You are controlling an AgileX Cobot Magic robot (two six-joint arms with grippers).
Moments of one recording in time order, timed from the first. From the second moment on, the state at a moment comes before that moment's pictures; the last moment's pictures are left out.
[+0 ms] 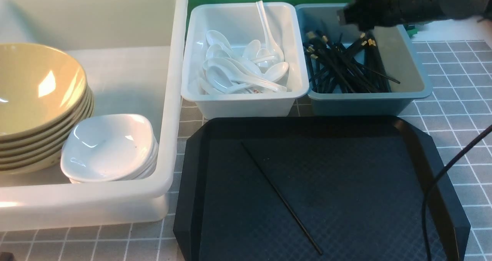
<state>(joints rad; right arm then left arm) 0.26 1.77 -1.52 0.09 0.47 -0.11 -0.03 0.08 -0.27 0.07 0.35 0.07</state>
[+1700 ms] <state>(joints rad) 0.30 1.72 -1.35 -0.13 -0.08 0.10 -0.03 0.08 -0.26 0.07 0.35 0.07</state>
